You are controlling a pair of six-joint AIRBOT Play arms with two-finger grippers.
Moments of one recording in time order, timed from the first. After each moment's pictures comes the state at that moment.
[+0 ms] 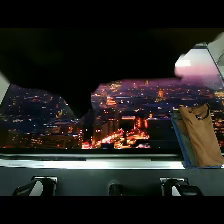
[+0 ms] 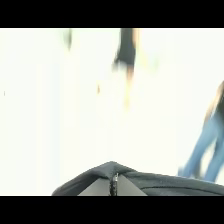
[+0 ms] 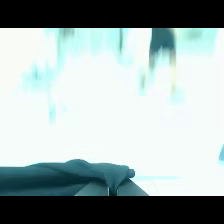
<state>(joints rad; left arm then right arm) 0.39 -0.69 1.60 0.82 -0.85 -1.37 -0.07 -0.74 1.64 -1.44 0.76 1.54</state>
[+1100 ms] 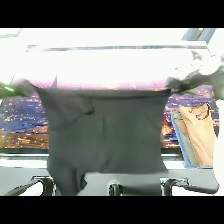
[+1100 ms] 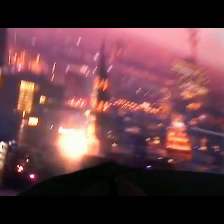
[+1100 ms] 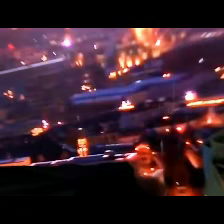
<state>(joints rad) 0.27 -1.23 1.19 0.98 -1.00 -1.38 -0.07 -1.52 1.59 -1.40 1.29 1.70</state>
